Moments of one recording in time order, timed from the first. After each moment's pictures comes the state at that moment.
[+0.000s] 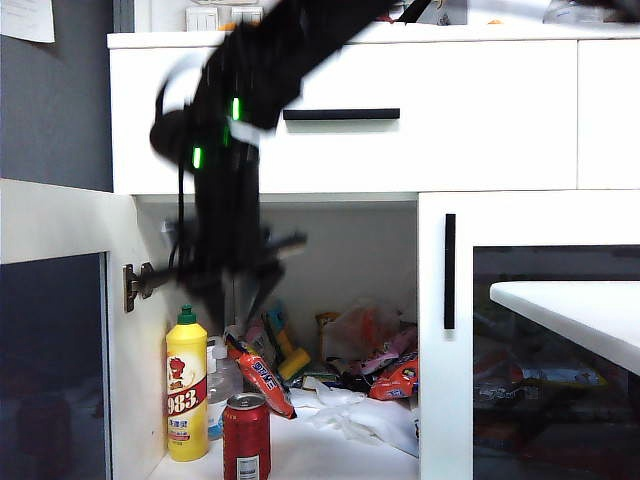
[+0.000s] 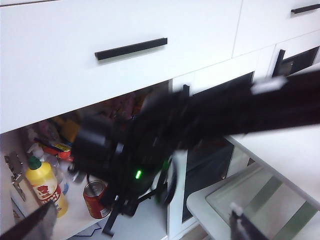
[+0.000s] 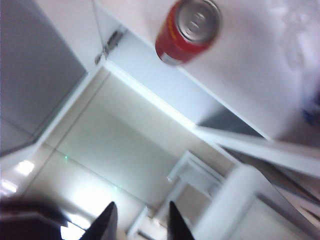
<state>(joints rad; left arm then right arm) -0.68 0.49 0.80 -0.47 -0.07 0.09 0.82 2.51 2.28 -0.90 0.30 0.12</state>
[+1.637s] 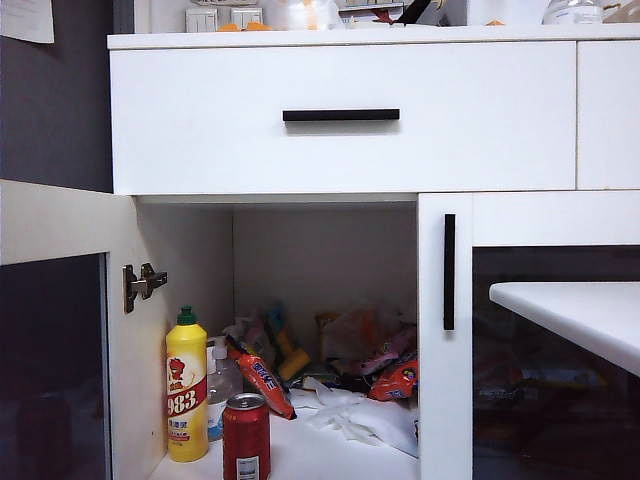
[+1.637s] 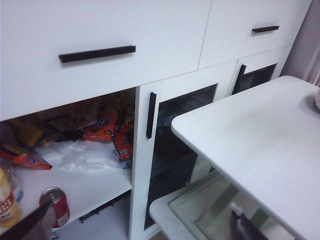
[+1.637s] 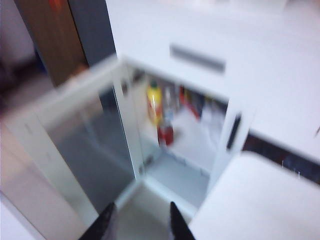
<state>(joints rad) -0.69 0.49 0.80 -0.44 0.04 -0.01 0.83 0.76 1.76 -1.33 0.19 0.08</state>
